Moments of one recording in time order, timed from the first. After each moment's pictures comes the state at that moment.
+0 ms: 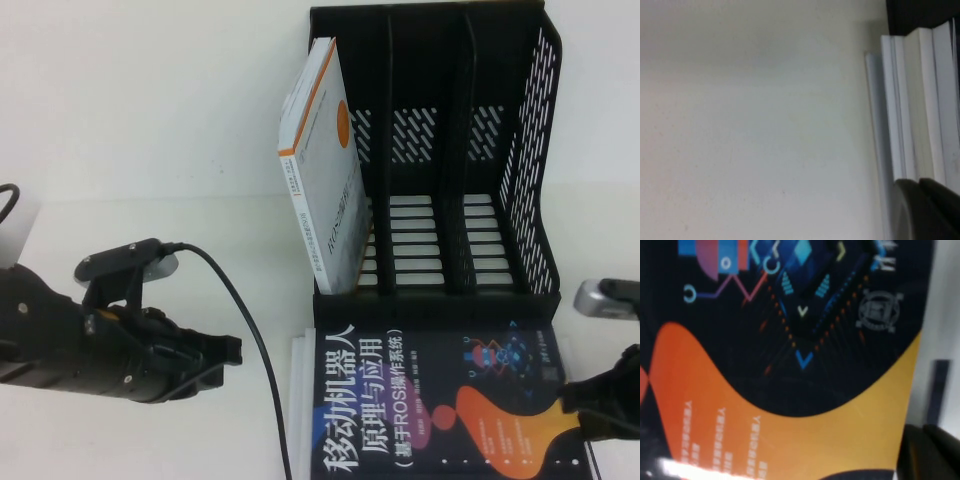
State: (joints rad) right arm 0.20 1.56 -0.71 0.48 0.61 -0.25; left arm -0.30 1.40 -0.77 -0.63 0.51 0.15
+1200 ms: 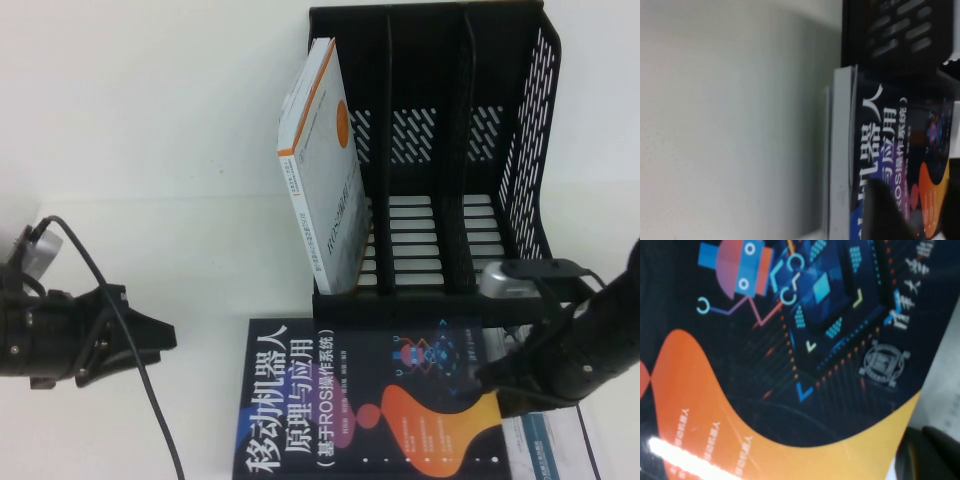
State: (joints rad) right arm 0.37 1.73 -0.91 0.50 0.65 -0.26; left arm 0.20 1.53 -0.78 -1.19 0.97 0.74
